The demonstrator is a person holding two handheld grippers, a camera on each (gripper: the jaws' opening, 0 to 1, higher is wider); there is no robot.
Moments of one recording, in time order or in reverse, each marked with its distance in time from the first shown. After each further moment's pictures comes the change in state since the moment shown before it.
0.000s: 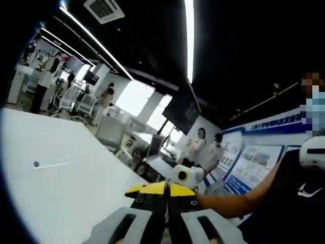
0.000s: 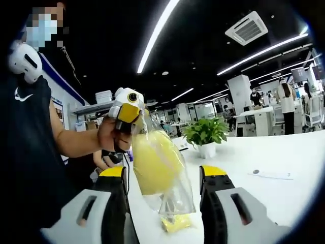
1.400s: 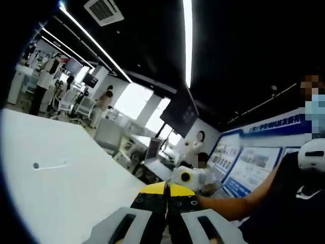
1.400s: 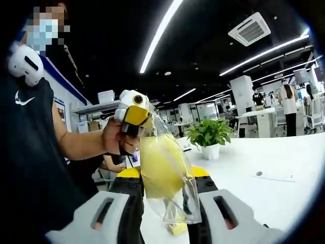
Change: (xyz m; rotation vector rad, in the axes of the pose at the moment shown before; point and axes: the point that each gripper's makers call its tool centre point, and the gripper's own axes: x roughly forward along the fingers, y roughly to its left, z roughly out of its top) left arm -0.009 -0.007 0.006 0.005 -0.024 -0.009; right arm 0.007 0.020 0.009 0.008 0.015 0.019
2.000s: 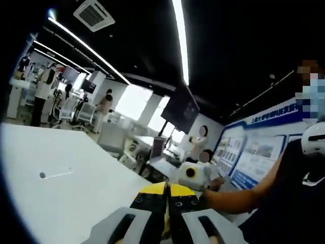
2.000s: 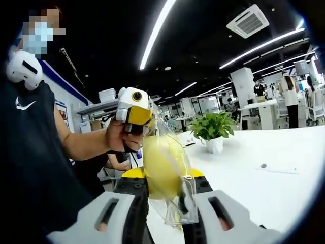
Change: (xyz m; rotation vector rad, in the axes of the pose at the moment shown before) left arm -0.004 0.002 -0.005 0.105 0.016 0.034; right arm 0.000 0.007 -0.006 0.047 0.042 0.016
